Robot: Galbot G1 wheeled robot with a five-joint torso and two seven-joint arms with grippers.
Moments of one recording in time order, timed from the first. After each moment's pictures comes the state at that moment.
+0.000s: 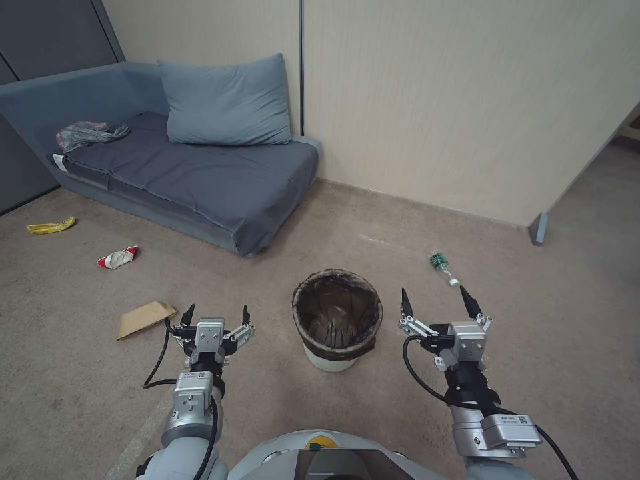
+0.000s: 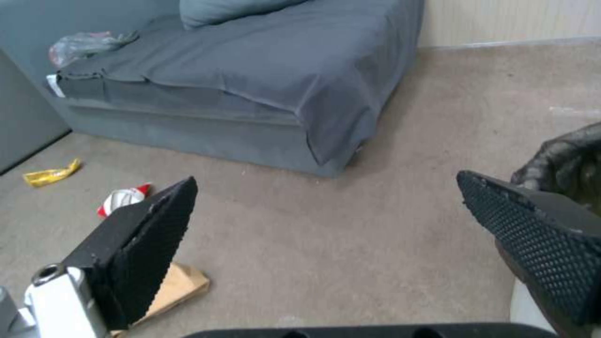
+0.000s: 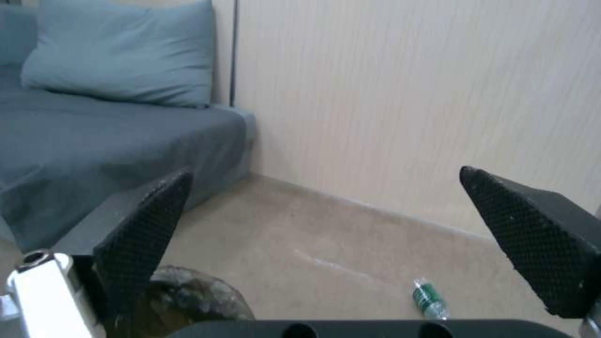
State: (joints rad) left arm 1.90 -1.50 -0.35 -2.50 0.23 0.38 -0.25; right arm -2.02 1.61 0.52 2.50 -0.14 0.11 0.03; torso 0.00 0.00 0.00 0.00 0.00
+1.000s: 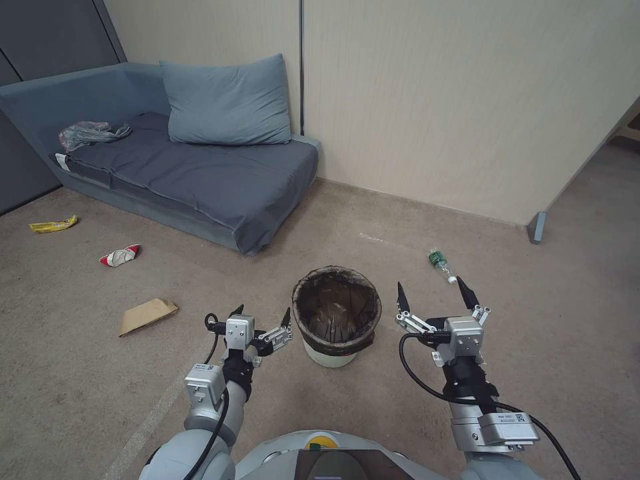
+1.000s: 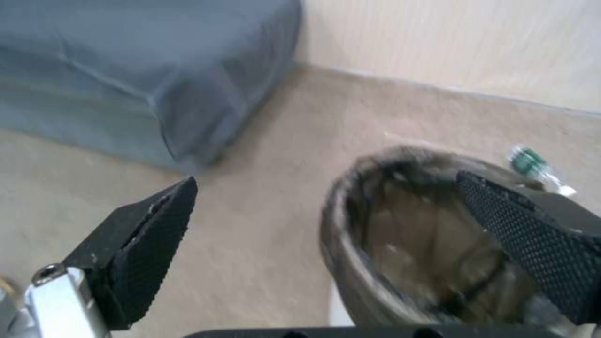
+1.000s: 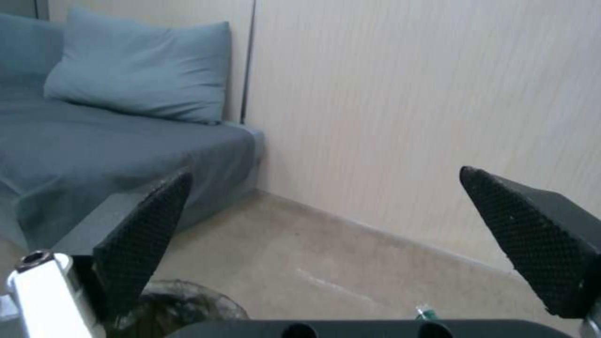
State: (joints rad) left arm 1.85 -1.50 -0.33 -2.50 -0.02 0.39 -0.06; right arm -1.98 1.61 0.52 2.50 -0.17 0.14 -0.02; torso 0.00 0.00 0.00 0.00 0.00
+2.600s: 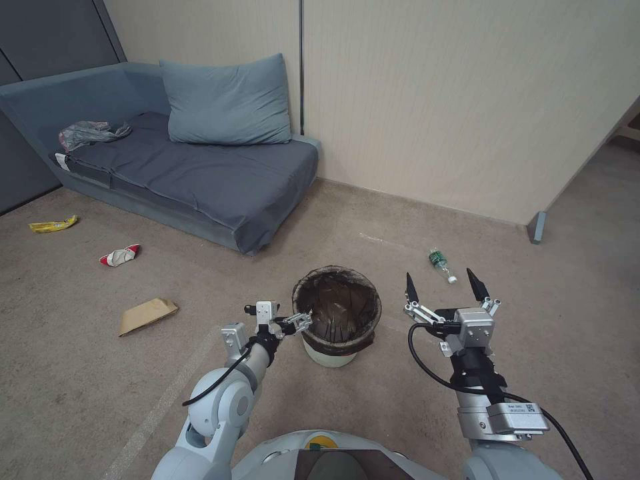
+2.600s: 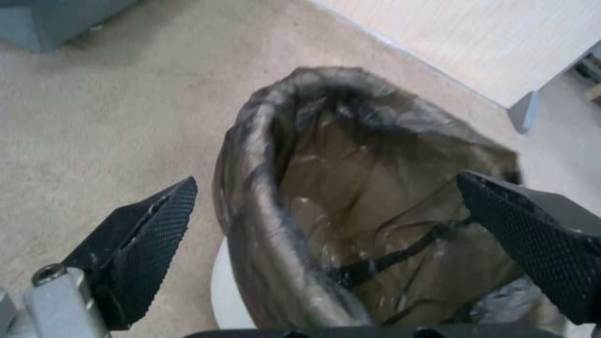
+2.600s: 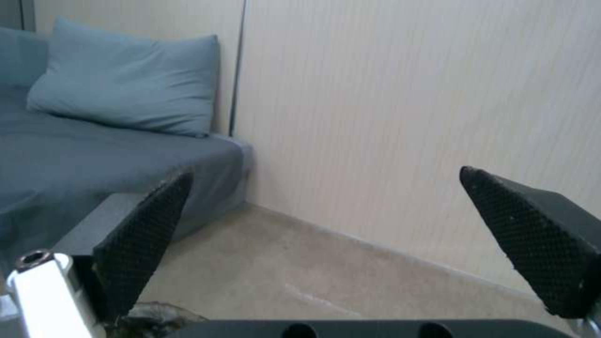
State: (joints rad) left arm 1.51 -1.45 -0.34 -2.12 -0.50 0.54 -0.05; right arm -1.93 1.61 0.57 2.50 -0.15 0.13 -0.03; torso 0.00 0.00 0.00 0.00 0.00
